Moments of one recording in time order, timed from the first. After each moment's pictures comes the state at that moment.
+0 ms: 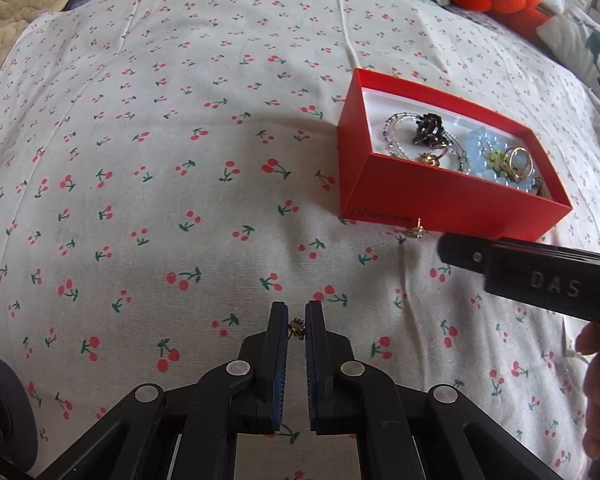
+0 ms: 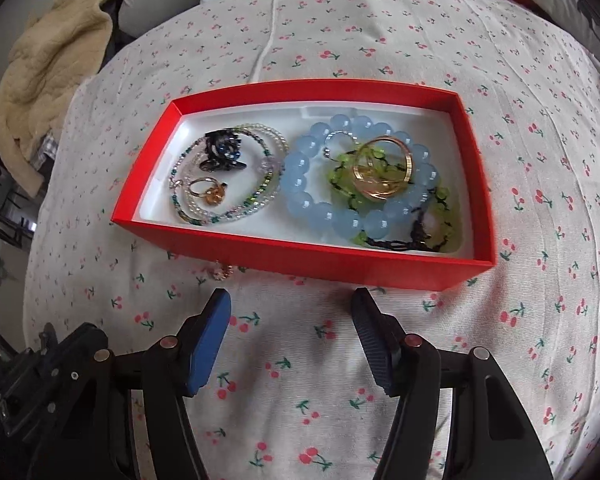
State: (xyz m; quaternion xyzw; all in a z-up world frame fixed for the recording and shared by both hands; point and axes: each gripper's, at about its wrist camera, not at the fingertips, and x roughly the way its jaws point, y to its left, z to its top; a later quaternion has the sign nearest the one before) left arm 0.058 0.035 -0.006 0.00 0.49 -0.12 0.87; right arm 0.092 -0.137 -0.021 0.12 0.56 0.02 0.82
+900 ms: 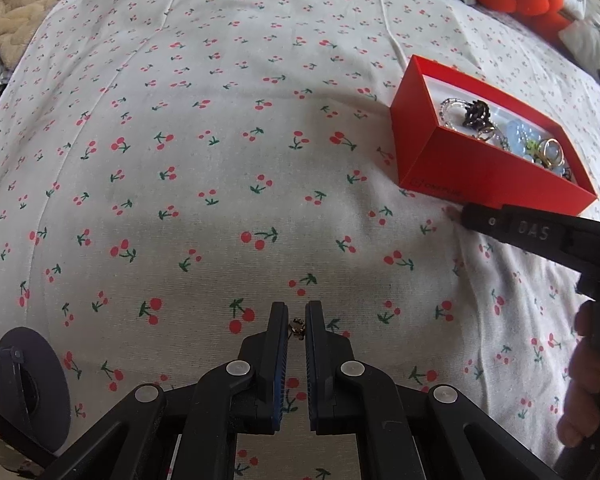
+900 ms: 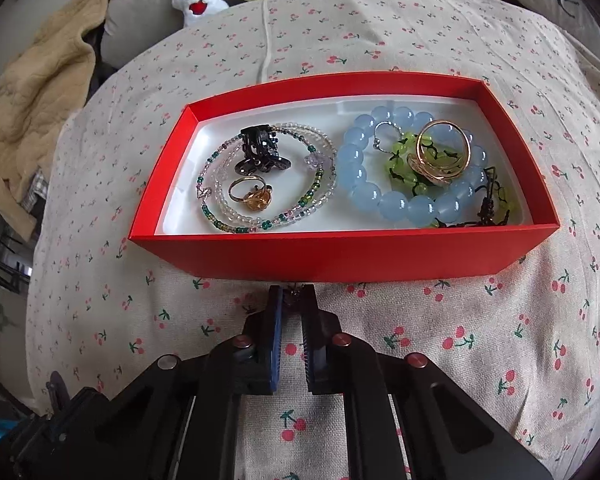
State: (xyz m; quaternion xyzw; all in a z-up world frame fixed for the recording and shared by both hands) left arm 0.049 0.071 -0.014 -0.01 0.50 -0.09 0.86; right arm 0.098 -0.112 -0.032 0.16 0.52 -0.03 0.84
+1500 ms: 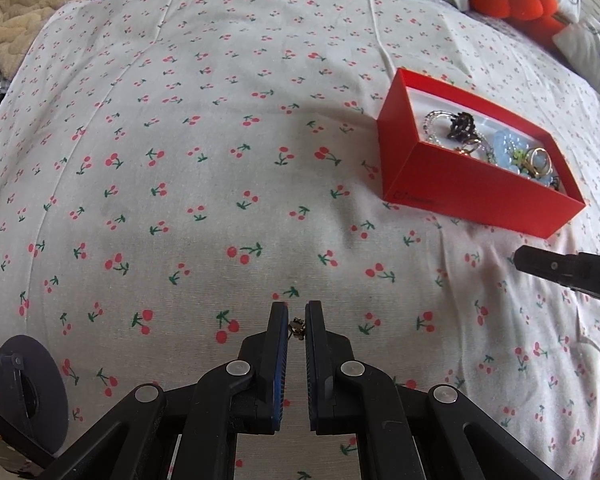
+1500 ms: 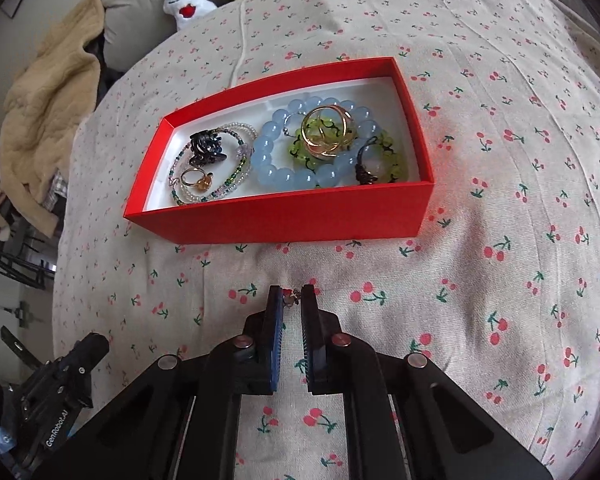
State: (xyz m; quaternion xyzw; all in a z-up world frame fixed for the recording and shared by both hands) left arm 0.048 0.061 -0.005 -0.01 0.49 -0.10 0.87; right arm 0.060 -0.166 -0.016 0.20 0.54 0.01 0.82
